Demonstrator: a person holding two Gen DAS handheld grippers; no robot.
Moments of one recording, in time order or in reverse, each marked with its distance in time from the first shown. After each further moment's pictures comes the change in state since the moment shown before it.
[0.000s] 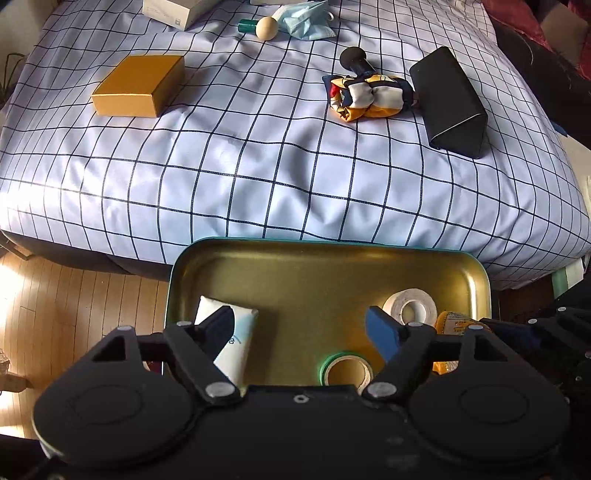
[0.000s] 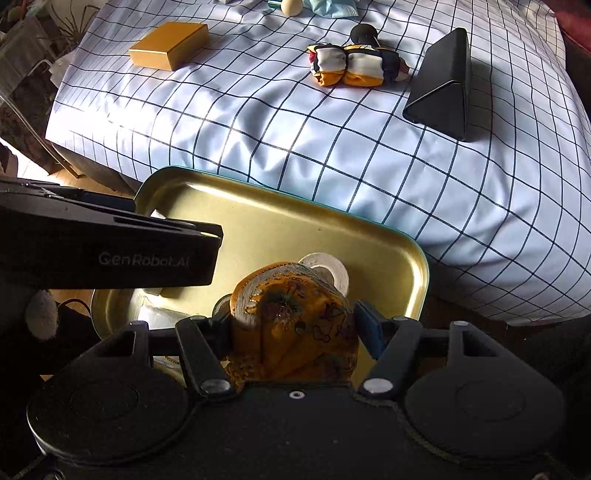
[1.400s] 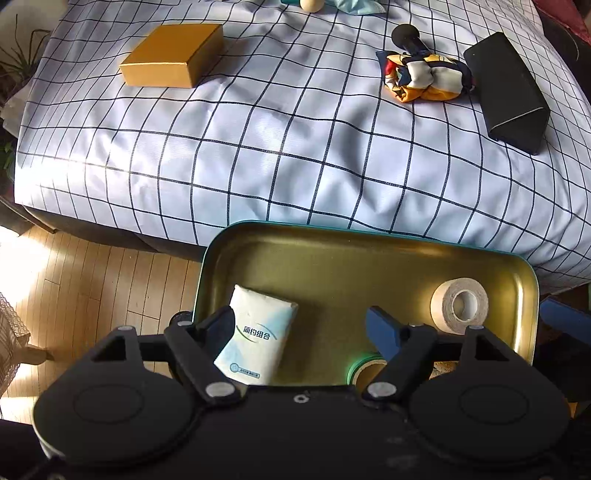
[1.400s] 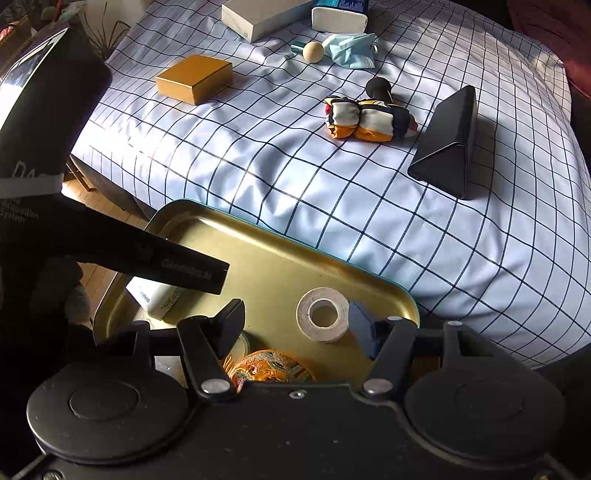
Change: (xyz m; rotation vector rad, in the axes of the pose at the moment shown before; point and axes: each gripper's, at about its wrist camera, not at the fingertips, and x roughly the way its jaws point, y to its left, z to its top) left arm 0.023 0.013 0.007 -0.064 0.070 0.122; right arm -0.016 0.002 0.007 -0.081 -0.135 -0.013
